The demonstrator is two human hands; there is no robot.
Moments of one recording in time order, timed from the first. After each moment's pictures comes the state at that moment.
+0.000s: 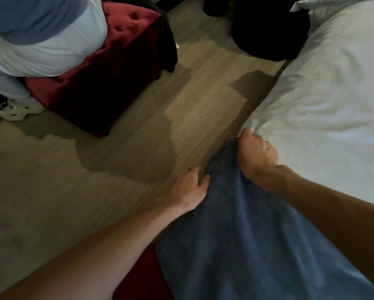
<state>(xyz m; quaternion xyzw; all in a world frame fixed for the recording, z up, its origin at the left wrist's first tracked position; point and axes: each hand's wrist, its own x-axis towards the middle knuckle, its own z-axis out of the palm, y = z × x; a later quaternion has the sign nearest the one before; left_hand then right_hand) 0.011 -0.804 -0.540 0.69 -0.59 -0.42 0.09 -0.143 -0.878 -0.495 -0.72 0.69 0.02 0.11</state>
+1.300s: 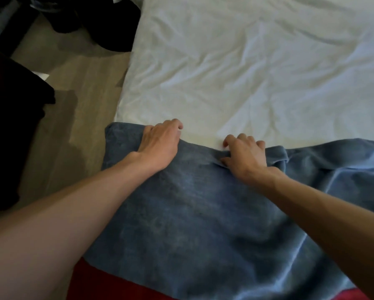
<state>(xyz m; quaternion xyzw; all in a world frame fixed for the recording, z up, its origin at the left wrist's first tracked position) -0.200 -0.792 -0.479 0.41 -0.89 -0.18 0.05 -0.369 -0.673 -0.489 -0.53 0.84 -0.02 0.13</state>
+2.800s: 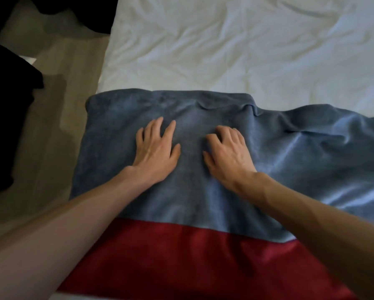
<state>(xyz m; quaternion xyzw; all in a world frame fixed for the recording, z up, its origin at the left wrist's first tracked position) -0.200 -0.690 -0.502 0.43 -0.90 -0.10 0.01 -0.357 -0.588 -0.481 -0.62 0.78 -0.04 0.08</state>
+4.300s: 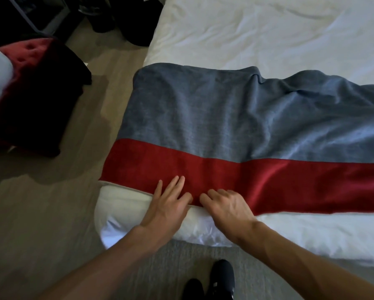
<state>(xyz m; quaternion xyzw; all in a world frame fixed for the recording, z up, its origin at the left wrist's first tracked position) -0.037 -0.411 -0.501 0.36 -0.93 -0.11 -0.03 -0.202 -0.347 -0.478 -0.76 0.64 -0.01 0.10</state>
